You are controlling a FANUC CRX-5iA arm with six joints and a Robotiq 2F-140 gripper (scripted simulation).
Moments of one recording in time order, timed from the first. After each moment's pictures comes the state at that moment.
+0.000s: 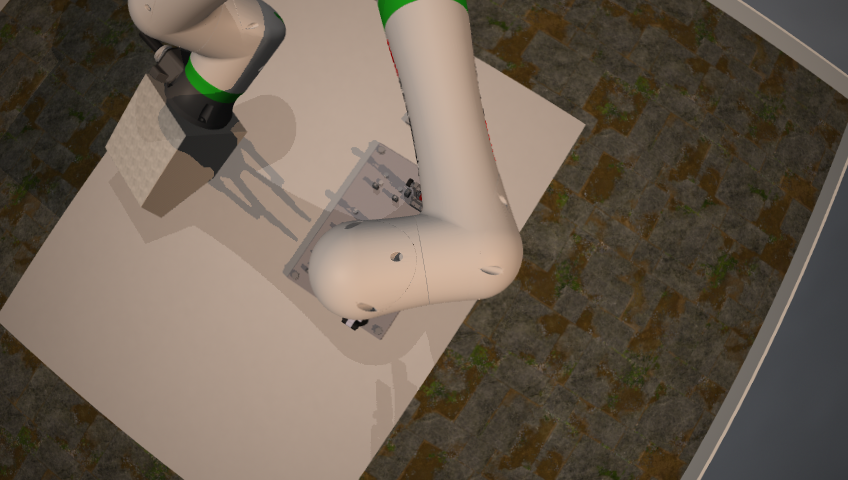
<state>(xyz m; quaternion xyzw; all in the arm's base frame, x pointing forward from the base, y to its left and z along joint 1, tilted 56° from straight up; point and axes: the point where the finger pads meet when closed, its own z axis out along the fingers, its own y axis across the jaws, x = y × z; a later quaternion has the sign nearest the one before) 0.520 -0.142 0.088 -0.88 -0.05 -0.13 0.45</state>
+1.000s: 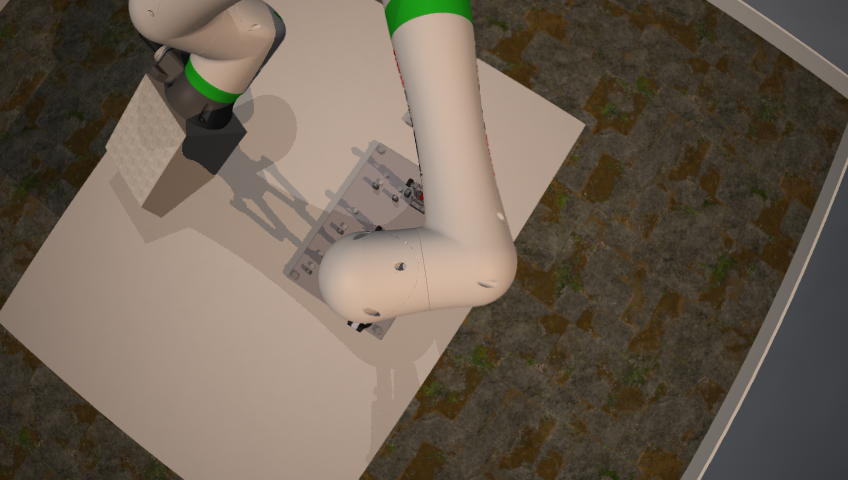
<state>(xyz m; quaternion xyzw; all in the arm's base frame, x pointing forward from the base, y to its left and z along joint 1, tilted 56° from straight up) 0.533 -0.100 0.059 -0.88 -0.05 -0.13 0.45</state>
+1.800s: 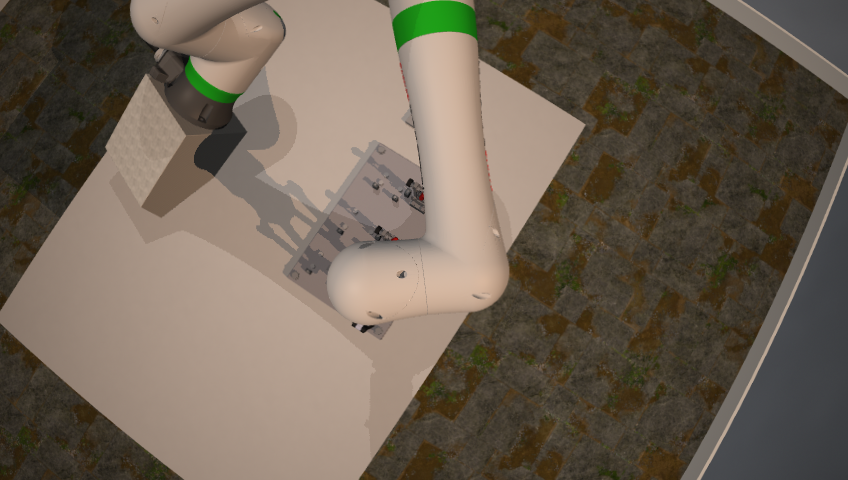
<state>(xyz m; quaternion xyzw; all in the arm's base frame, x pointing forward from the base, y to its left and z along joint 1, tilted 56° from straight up) 0.545 -0.049 0.023 -0.88 -0.05 -0.13 0.45</state>
